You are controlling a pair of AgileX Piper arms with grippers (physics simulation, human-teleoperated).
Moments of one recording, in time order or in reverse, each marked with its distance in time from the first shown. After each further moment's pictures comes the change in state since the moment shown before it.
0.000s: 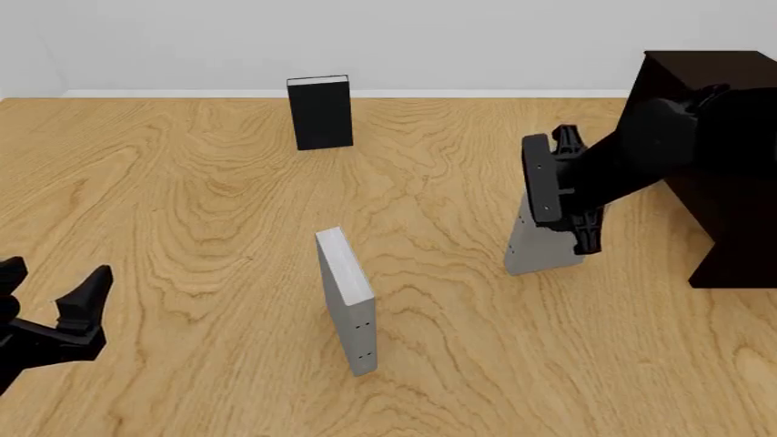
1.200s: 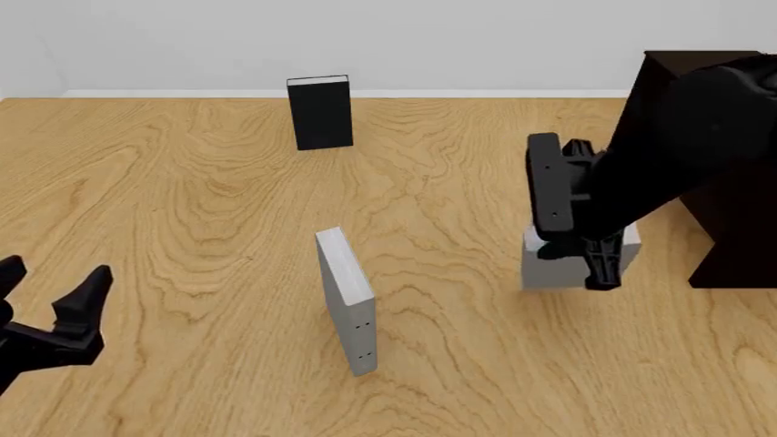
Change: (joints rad) left arm -0.022 -0.068 0.000 0.044 -0.005; right arm 0.132 -0.197 0.022 0.341 0.206
